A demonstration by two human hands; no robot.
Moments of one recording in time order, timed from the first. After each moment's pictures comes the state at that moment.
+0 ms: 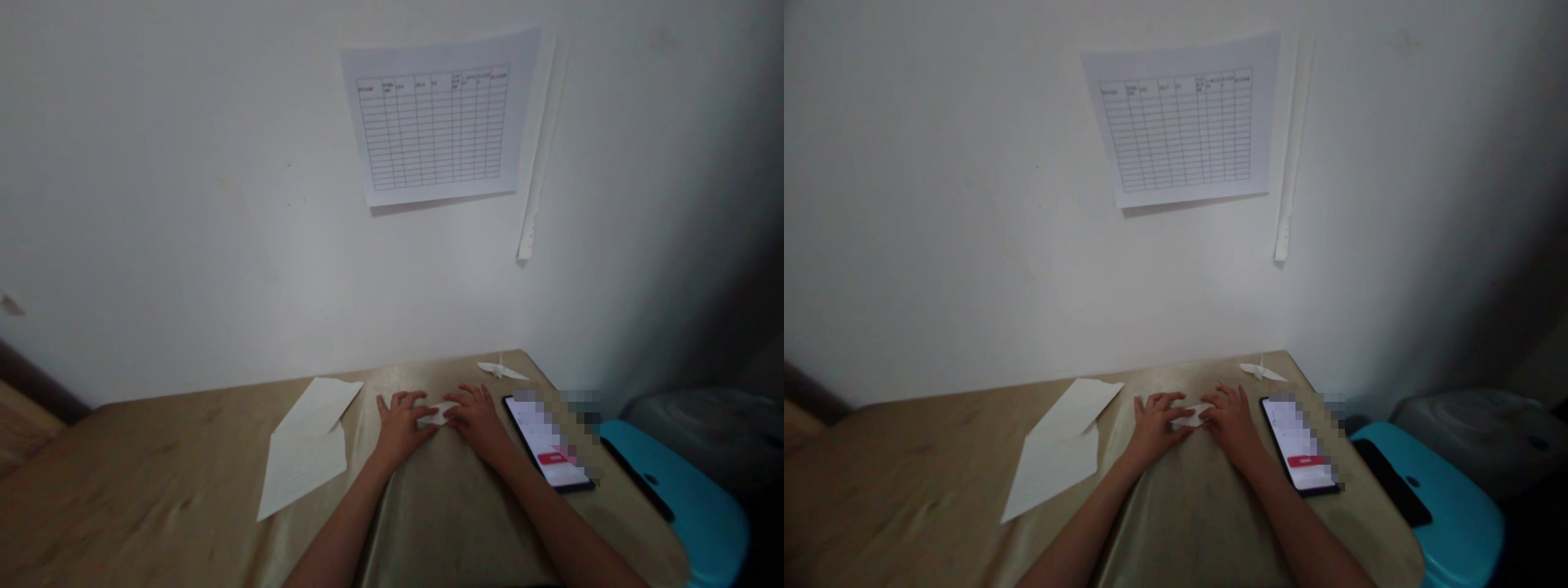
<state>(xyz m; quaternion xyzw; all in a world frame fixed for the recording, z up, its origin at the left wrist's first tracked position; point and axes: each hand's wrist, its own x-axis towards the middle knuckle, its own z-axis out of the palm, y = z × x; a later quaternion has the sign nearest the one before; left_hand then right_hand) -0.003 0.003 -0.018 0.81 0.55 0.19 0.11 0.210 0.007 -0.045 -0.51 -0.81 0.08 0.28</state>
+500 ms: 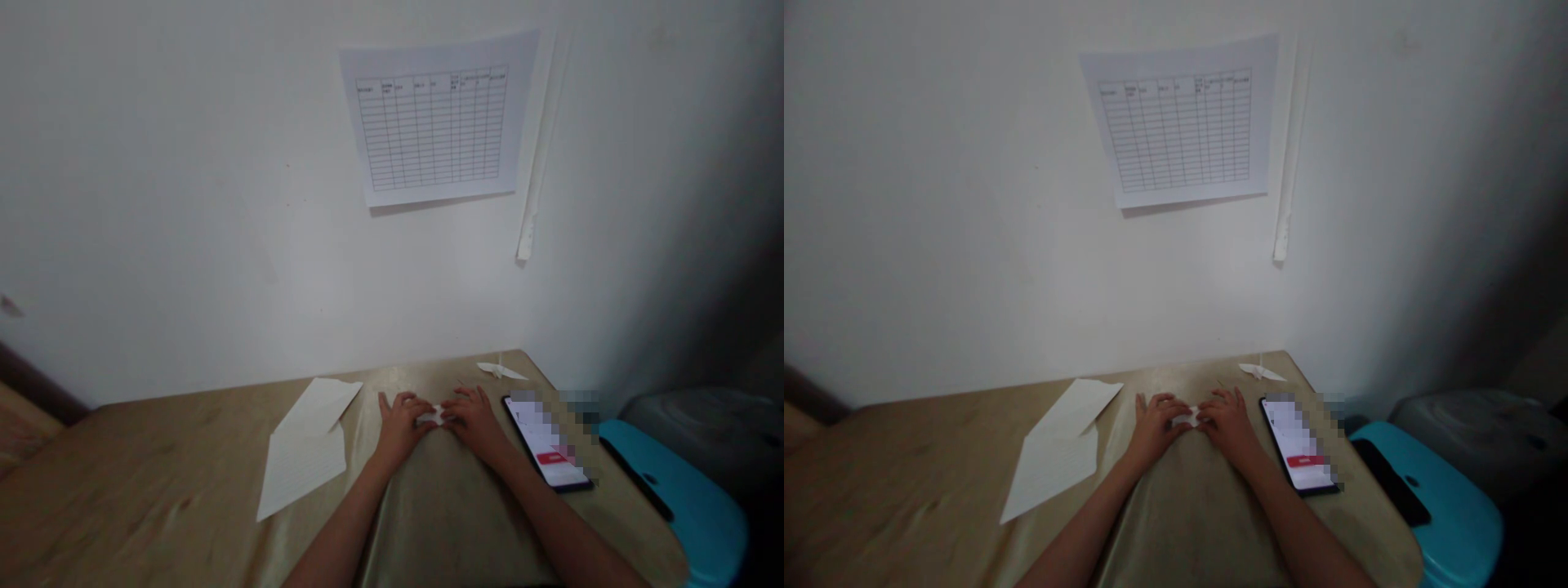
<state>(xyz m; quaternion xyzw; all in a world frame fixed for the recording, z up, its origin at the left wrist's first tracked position) -0.003 0.005 -0.018 0.81 0.52 0.23 0.13 0.205 0.005 -0.039 -0.51 -0.80 0.13 0.29</state>
